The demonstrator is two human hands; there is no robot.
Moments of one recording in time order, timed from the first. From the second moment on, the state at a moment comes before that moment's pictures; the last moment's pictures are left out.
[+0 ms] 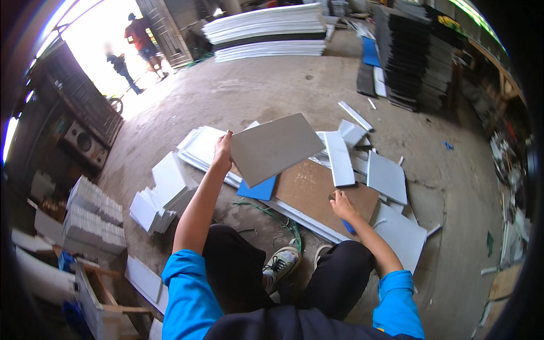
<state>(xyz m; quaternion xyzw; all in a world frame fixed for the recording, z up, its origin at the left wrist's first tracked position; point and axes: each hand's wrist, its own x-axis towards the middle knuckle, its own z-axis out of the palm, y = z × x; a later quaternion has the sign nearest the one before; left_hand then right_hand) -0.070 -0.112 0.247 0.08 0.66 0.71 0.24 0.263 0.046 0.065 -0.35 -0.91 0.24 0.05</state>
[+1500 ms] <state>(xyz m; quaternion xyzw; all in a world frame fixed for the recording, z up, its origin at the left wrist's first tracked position) -0.210 -0.407 0.105 -0.06 0.93 0.36 -0.03 -0.183 -0.196 0.118 -0.09 -0.85 0.52 -0.05</state>
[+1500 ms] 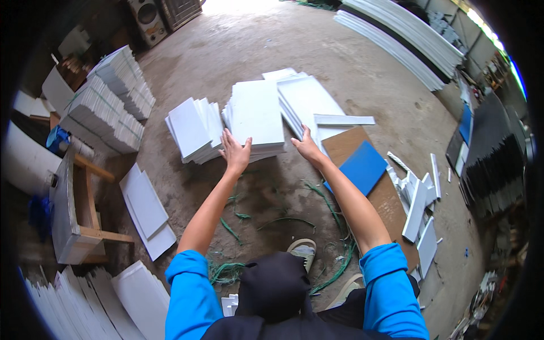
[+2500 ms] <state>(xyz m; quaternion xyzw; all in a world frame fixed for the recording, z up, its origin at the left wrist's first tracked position) 0.032 -0.095 0.106 0.66 0.73 0.04 0.13 0.342 0.060 0.068 -0.34 -0.83 0.41 0.16</state>
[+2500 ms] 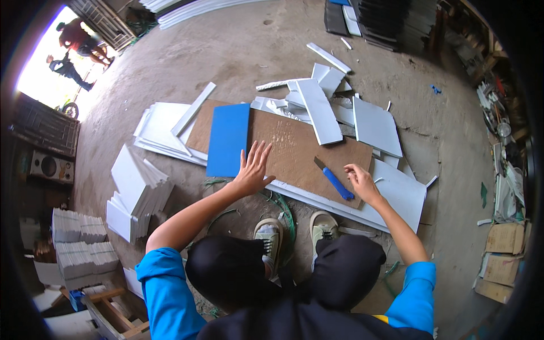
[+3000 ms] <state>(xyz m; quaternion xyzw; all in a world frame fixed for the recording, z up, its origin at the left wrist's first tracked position) 0.009 0.062 0.121 0.54 0.78 0.30 0.11 0.232 0.215 0.109 -0.37 -0.83 0.33 0.24</state>
